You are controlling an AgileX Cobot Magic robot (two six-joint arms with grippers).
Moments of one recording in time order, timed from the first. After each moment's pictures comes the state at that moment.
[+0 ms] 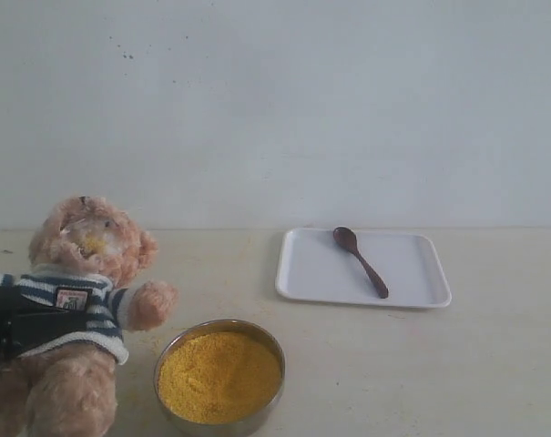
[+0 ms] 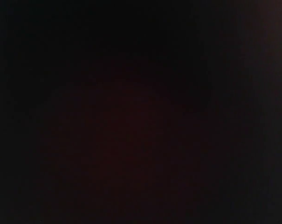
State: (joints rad) left arm 0.24 1.69 -0.58 -1.73 0.96 1.53; right arm 0.00 0.34 -0.32 -0.22 -0.08 0.43
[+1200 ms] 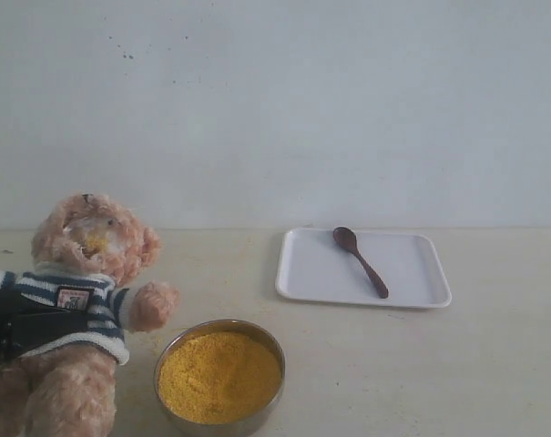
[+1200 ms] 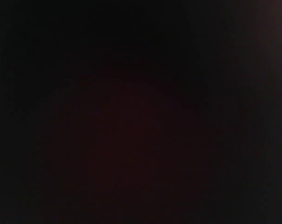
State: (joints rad) left arm 0.24 1.69 -0.58 -1.73 0.97 1.57; right arm 0.00 0.17 0.00 -0.34 -0.04 0.15
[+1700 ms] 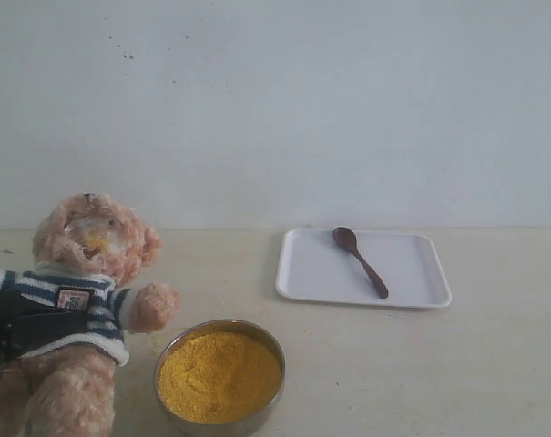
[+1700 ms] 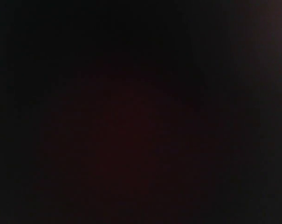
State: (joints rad) left arm 0.24 1.69 -0.58 -1.73 0.97 1.60; right arm 0.00 0.15 0.00 -0.14 0.26 0.10
